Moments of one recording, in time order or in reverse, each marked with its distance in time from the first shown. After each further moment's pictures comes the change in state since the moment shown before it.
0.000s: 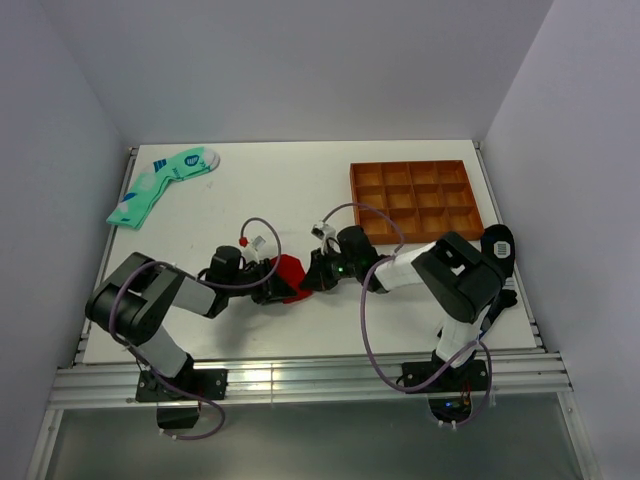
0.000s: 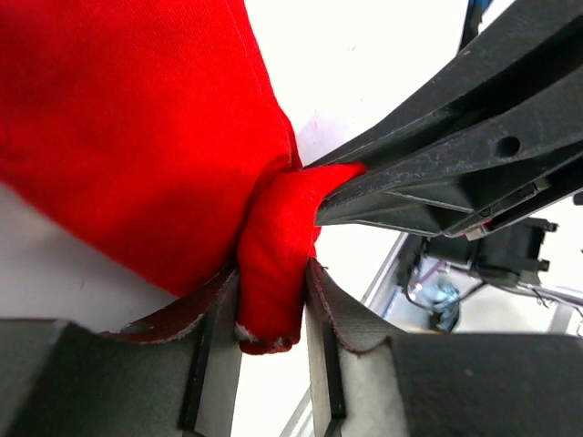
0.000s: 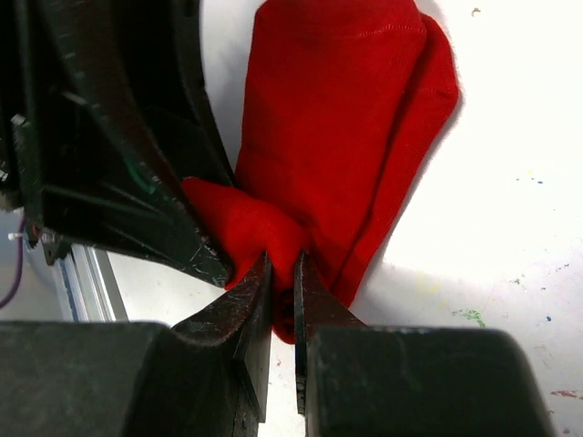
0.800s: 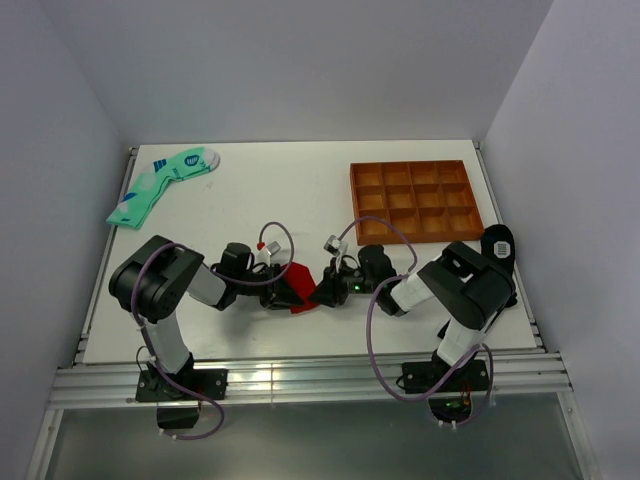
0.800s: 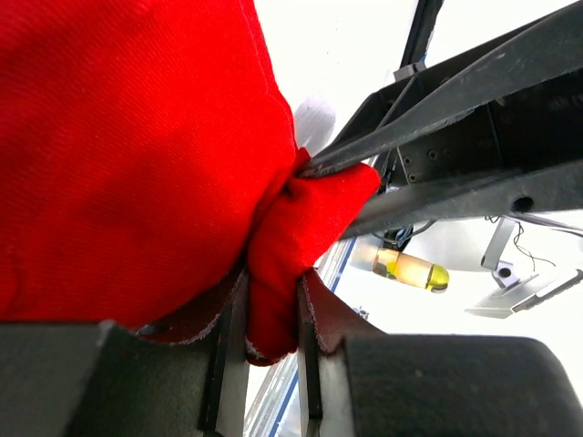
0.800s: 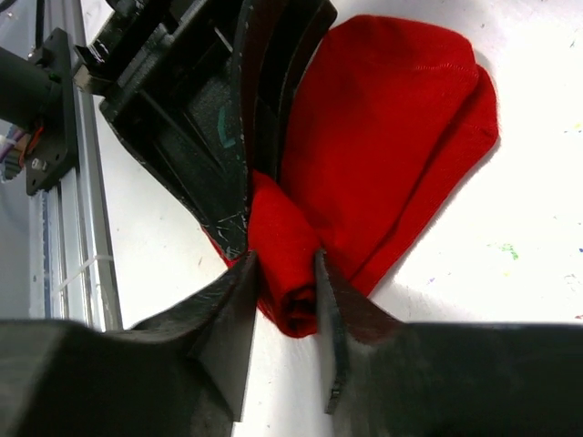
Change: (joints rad) left arm -0.010 0.168 0.090 0.000 0.239 -0.016; right arm -0.011 -0.072 -0.256 0.361 -0.076 -0.116
